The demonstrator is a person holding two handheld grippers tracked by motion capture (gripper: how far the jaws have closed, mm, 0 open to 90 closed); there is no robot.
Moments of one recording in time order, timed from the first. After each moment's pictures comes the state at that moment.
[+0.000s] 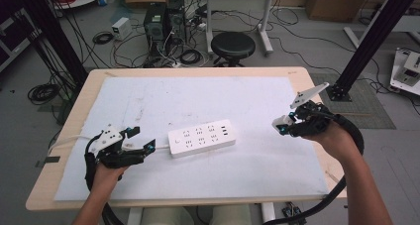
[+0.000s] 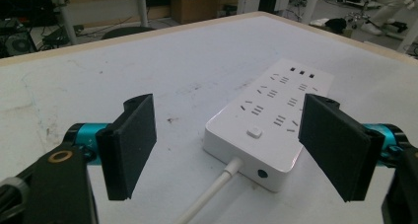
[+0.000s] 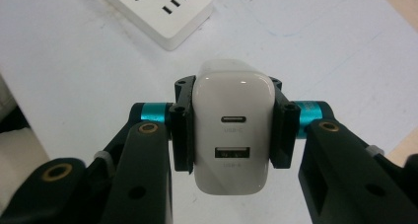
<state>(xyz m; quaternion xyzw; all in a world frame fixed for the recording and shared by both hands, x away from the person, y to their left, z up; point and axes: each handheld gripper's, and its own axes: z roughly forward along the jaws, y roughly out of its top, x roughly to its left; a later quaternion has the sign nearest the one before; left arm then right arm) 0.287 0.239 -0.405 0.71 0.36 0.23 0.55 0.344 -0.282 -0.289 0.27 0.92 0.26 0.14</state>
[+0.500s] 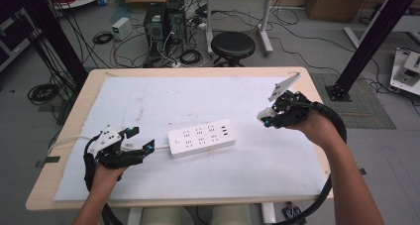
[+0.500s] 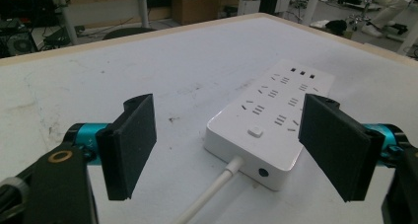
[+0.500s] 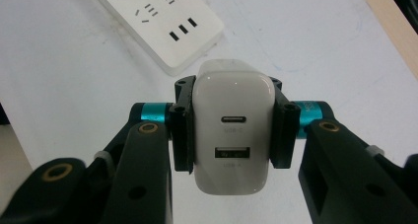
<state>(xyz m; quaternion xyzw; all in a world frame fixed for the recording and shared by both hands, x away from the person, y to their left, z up) 0.285 0.242 -0.405 0.71 0.36 0.23 0.56 0.367 -0.234 -0.278 0.22 0.94 0.23 0.15</state>
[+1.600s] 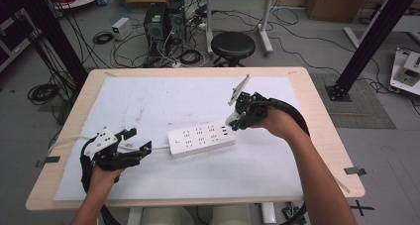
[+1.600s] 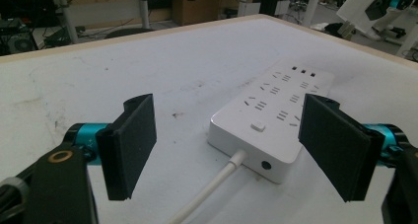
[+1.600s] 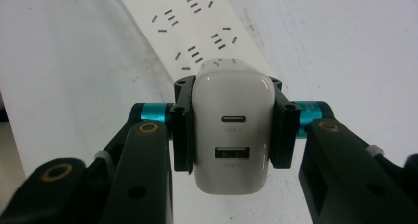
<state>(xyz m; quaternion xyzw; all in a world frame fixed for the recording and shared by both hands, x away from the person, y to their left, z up) 0.282 0.250 -0.409 0.71 0.37 0.23 0.56 0.395 -0.149 -0.305 0.14 0.97 0.20 0.09</state>
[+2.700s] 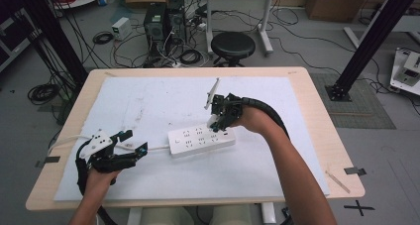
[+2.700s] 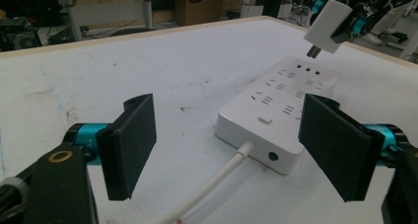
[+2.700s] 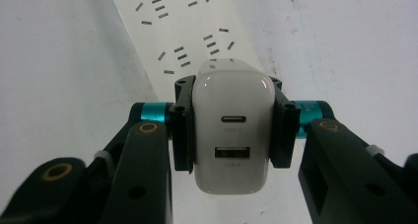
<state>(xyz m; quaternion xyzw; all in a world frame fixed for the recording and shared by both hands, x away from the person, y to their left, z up) 0.278 0.261 -0.415 0.70 0.37 0.23 0.56 0.415 -0.090 -0.328 0.07 0.98 0.17 0.08</state>
